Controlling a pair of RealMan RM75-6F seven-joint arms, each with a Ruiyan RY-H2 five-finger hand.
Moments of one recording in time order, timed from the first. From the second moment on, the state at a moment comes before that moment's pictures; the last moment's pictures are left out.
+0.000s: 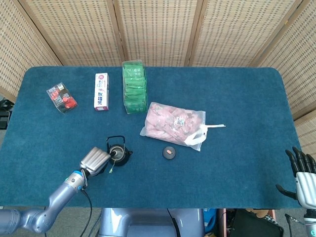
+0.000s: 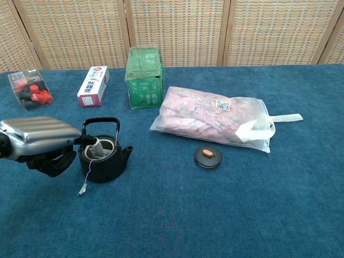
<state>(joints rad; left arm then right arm) -0.74 -1.36 0.04 -1.78 0.98 0.93 0.71 0.00 -1.15 0.05 -1.49 -1.48 1.51 0.05</state>
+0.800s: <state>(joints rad) -0.56 -1.26 0.07 -1.85 1.31 1.22 0.48 0.01 -1.15 0.06 -1.50 -1.50 1.52 0.04</state>
